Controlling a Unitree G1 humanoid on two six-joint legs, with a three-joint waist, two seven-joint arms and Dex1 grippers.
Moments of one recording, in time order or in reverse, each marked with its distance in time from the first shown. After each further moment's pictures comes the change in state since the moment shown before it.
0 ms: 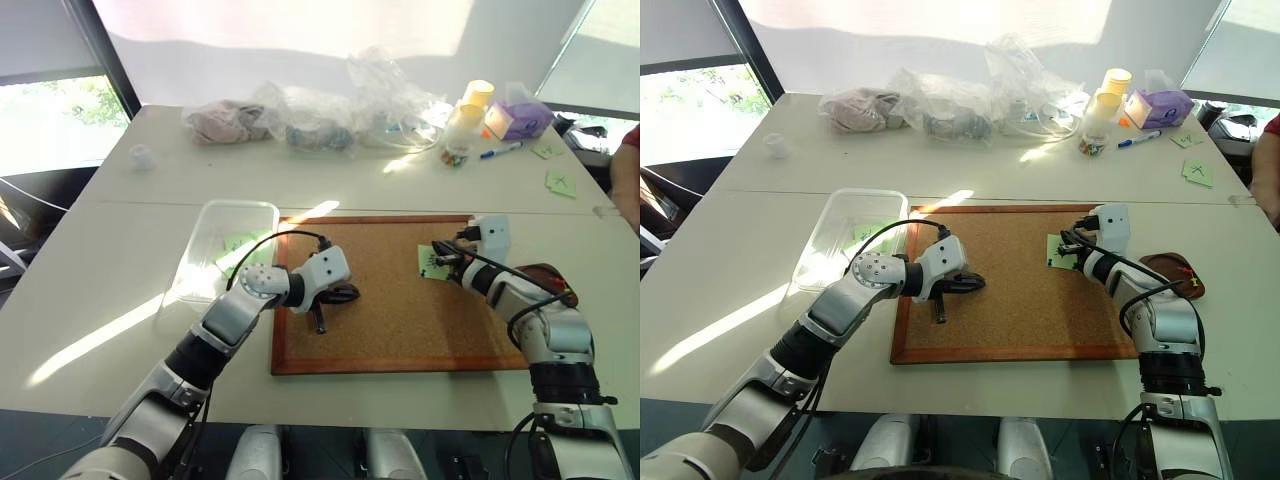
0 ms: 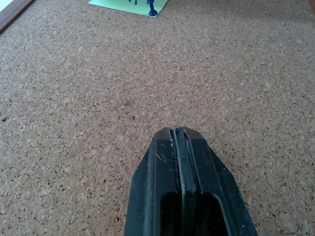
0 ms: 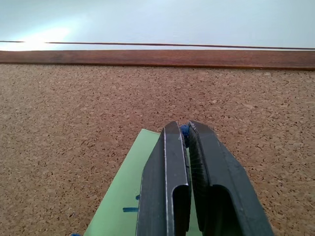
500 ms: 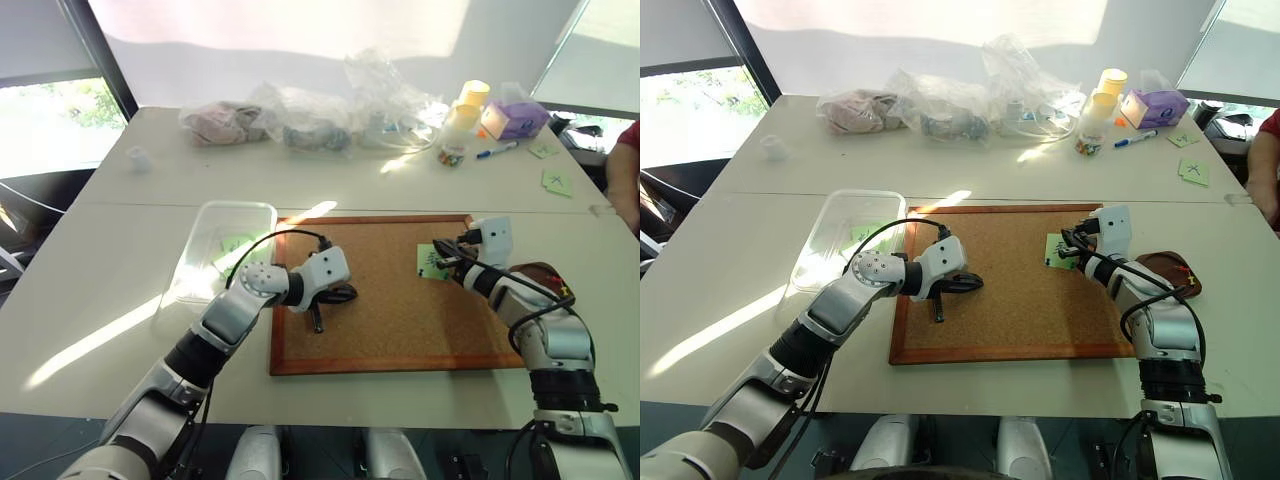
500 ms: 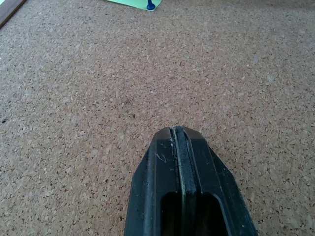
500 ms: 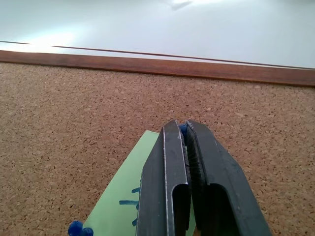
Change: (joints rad) left arm -0.010 0.006 -0.015 0.004 0.033 0.032 -0.009; right arm 0.036 0.004 0.001 -0.019 -0.063 -0.107 0.033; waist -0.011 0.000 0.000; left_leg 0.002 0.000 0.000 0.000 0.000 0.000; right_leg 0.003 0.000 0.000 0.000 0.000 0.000
